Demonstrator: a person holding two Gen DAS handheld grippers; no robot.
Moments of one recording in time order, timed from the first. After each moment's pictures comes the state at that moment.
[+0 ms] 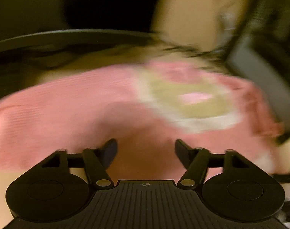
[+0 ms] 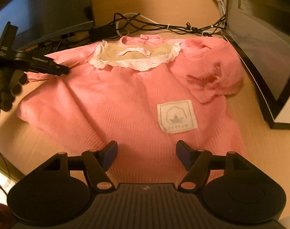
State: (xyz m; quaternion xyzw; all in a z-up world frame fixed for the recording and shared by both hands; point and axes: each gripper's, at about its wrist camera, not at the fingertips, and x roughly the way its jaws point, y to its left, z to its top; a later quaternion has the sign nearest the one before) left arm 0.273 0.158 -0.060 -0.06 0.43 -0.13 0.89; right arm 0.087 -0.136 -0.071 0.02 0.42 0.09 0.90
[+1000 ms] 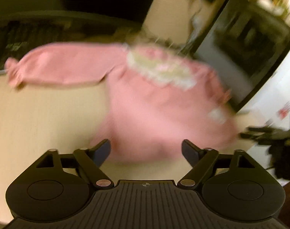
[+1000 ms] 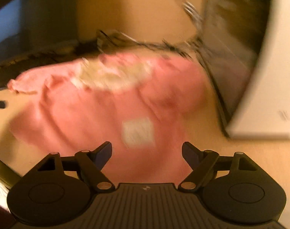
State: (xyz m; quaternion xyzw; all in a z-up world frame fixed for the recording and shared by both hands) left arm 0.124 0.211 -0.019 -0.14 0.40 -0.22 0.88; right arm 0.087 -0.166 -0.029 -0.01 0.38 0.06 0.92
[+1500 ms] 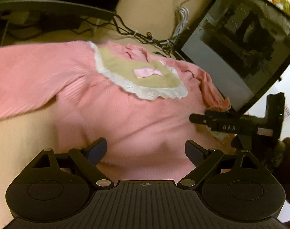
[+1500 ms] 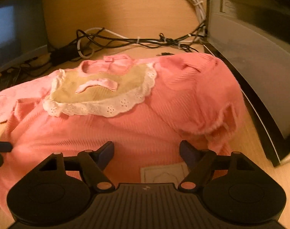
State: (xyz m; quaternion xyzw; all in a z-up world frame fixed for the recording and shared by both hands) left arm 0.215 0.162 -0.074 -0.14 0.41 -0.28 0.85; right arm 0.177 -0.141 -0.078 0.03 0.39 -0.01 0.92
